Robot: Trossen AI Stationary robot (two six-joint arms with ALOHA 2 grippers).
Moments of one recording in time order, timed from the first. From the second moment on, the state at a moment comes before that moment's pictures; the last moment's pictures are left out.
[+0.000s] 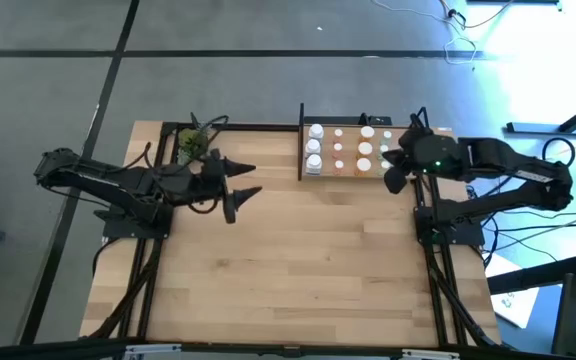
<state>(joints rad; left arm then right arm) -0.17 0.98 0.86 0.01 -0.49 -0.18 -0.07 0.91 1.21 -1.06 0.47 0.46</state>
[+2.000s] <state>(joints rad) -0.30 0.02 0.39 -0.16 -0.44 -0.15 0.05 0.00 0.45 -0.23 -0.09 0.26</state>
